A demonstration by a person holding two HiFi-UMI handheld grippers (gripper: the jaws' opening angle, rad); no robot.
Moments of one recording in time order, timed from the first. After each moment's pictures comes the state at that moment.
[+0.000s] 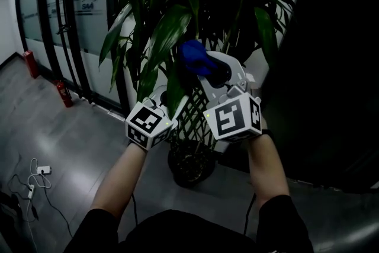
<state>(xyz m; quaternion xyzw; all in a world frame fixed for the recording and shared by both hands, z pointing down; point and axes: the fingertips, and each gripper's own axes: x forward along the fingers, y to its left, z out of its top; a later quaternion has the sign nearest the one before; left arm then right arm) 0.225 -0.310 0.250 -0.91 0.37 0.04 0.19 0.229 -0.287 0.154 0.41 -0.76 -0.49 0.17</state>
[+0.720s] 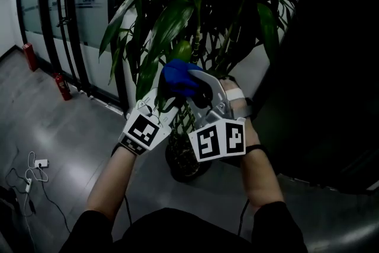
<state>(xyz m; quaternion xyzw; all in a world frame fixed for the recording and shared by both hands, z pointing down) 0.217 -0.281 0.270 -0.88 0.38 -0.06 0.29 0.199 -0.253 0.210 0.36 -0.71 -0.55 0.24</state>
